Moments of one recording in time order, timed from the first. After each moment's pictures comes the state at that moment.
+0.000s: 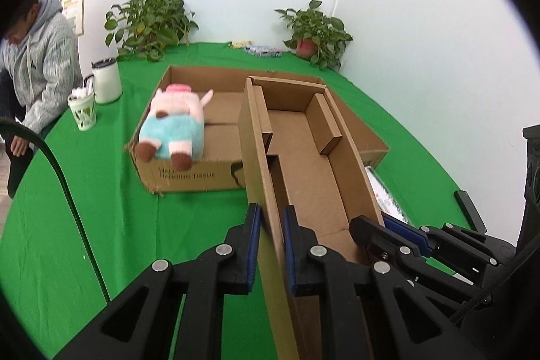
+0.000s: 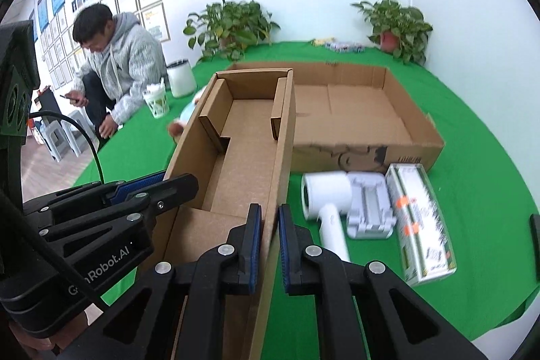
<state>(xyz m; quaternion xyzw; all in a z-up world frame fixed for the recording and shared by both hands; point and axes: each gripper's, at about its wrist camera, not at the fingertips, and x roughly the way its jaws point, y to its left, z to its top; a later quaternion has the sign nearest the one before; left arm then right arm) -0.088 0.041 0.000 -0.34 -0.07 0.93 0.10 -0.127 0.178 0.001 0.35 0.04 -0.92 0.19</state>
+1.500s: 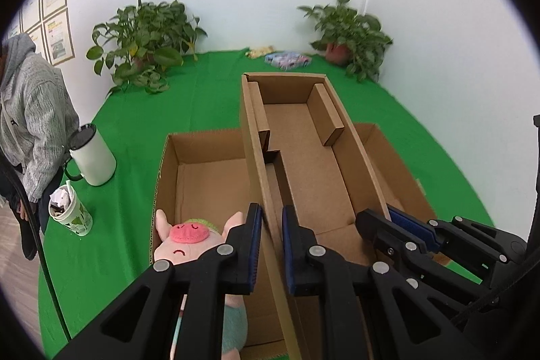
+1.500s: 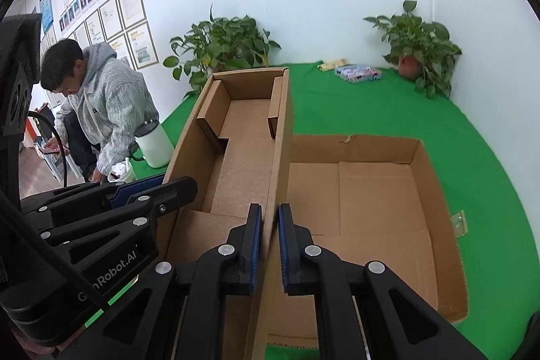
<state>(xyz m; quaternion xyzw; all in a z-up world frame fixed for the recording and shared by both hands) -0.340 0.012 0.048 -0.39 -0.03 0.92 0.06 -0.423 0.107 0.094 0.37 0.02 -0.91 0.20</state>
